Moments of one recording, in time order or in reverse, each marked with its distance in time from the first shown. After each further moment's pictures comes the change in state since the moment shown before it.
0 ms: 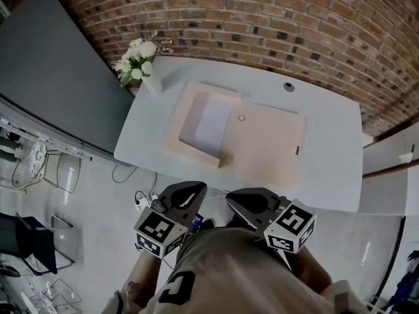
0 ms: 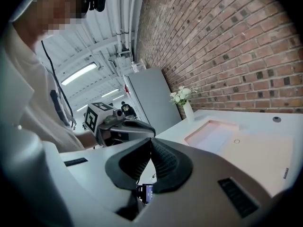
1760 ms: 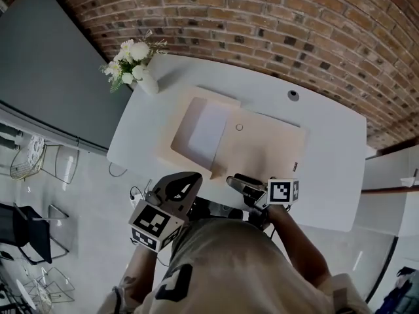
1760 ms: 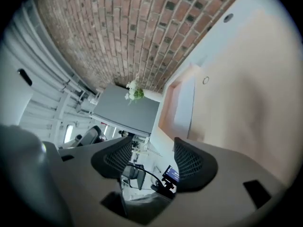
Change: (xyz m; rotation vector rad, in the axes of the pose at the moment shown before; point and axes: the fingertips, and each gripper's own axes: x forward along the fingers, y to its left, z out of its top) left arm 0.059 0.044 0.030 0.004 0.011 0.089; right arm 0.043 -0.175 -0.074 0.847 -0.016 0.084
